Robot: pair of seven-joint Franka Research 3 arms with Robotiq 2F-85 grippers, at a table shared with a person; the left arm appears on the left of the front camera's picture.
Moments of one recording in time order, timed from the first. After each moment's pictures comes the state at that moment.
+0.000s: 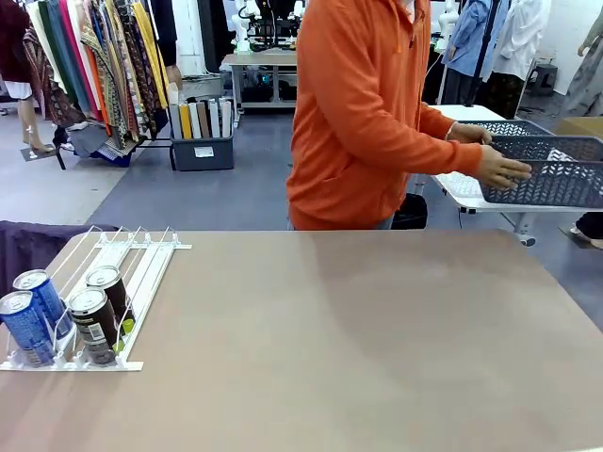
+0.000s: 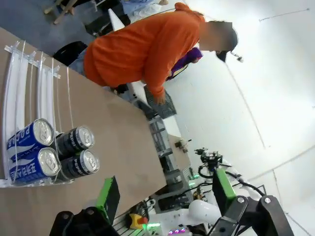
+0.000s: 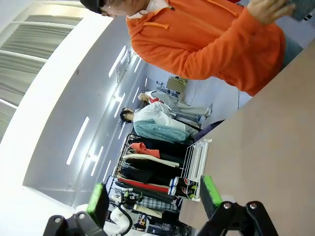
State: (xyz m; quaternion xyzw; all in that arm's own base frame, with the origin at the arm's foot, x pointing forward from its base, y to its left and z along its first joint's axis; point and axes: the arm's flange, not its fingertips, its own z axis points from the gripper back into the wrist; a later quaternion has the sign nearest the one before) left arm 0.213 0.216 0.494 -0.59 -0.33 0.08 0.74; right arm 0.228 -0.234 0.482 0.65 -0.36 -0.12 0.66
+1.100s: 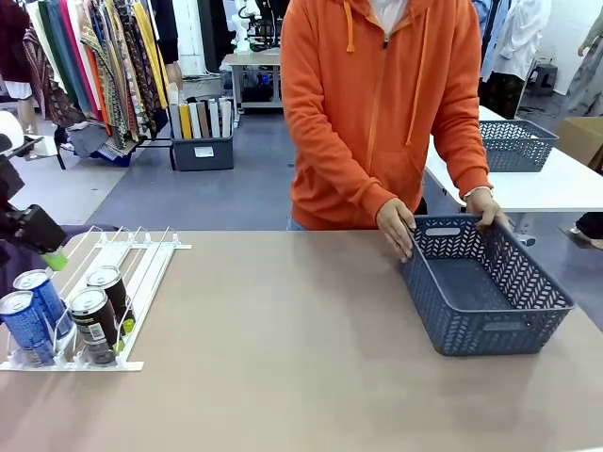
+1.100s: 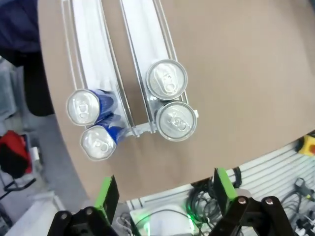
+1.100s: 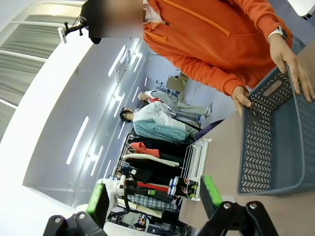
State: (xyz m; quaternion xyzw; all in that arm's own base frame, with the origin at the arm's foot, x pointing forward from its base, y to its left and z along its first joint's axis) left arm 0.319 -0.029 0.535 -0.04 -0.12 -0.11 0.99; right arm 0.229 -0.234 0.482 0.65 -0.36 -0.12 0.66
